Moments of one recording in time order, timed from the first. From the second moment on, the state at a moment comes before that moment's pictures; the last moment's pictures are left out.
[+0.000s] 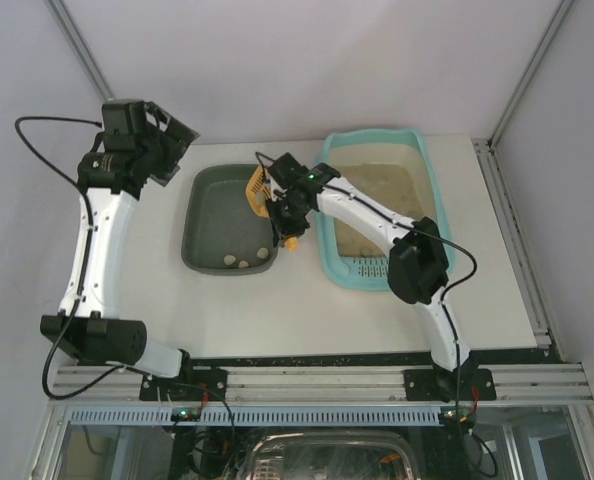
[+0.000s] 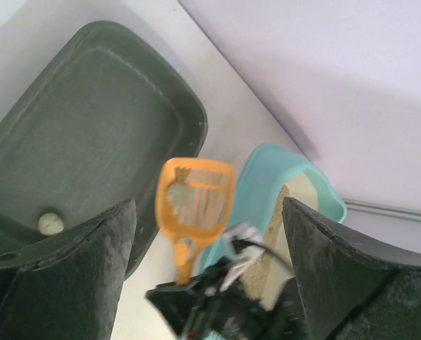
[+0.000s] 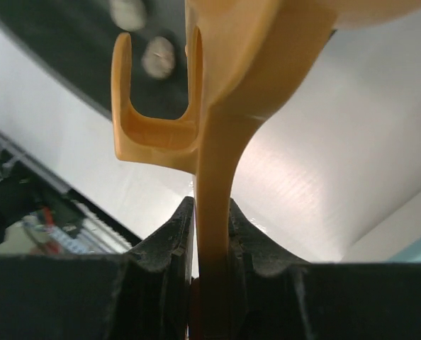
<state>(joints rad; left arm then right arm) -0.07 1.42 1.75 -0.89 -0.08 -0.95 0.74 2.16 2.06 -1.00 -0.34 0.37</state>
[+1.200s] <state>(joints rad) 0.10 1.61 2.13 -0.98 -0.07 -0.96 1.04 2.23 2.12 -1.21 0.50 0.23</state>
